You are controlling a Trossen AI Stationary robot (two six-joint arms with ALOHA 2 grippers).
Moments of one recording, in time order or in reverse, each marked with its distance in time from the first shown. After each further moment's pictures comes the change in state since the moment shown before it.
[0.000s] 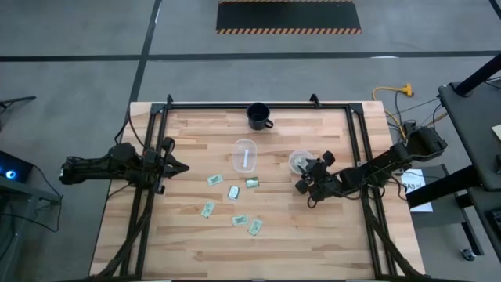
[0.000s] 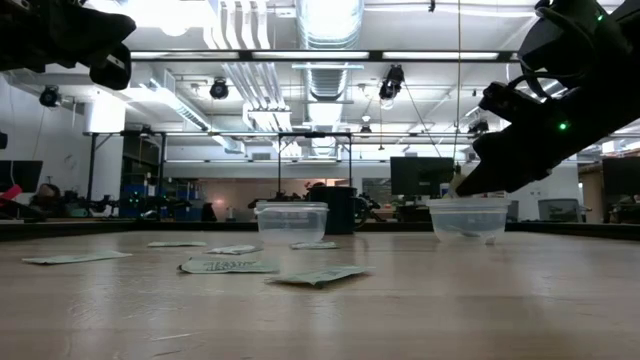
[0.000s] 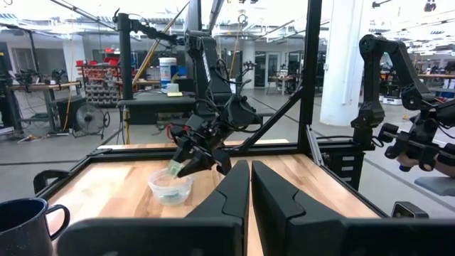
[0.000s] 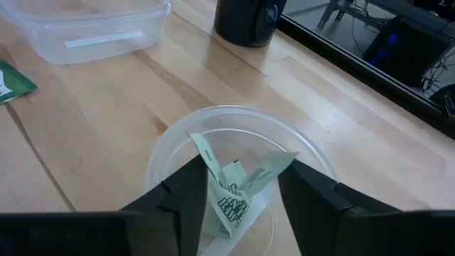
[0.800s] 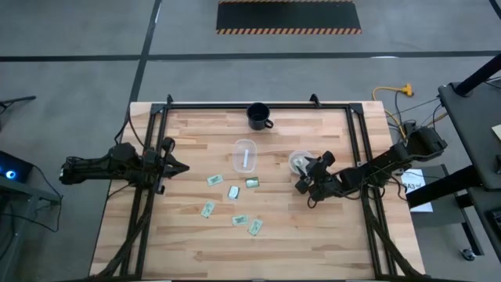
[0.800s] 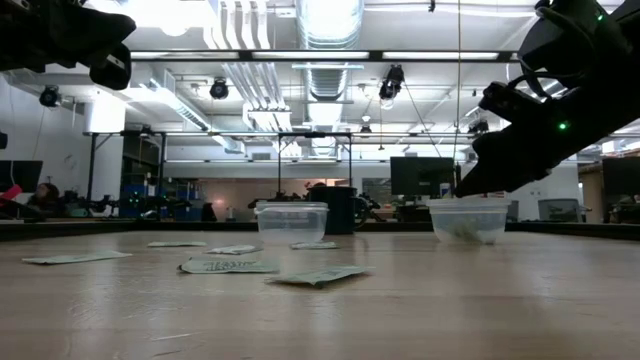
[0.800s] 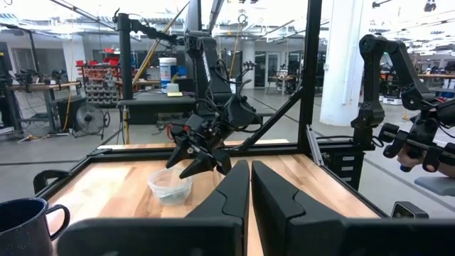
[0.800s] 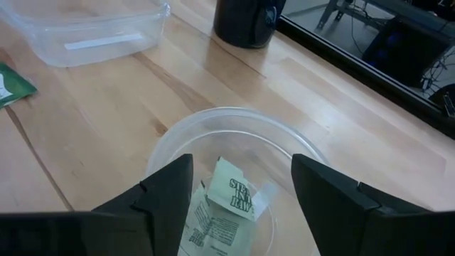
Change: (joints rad) left arm 0.000 0.000 0.000 0.000 0.000 0.000; right arm 0.000 0.000 0.000 0.005 0.004 0.003
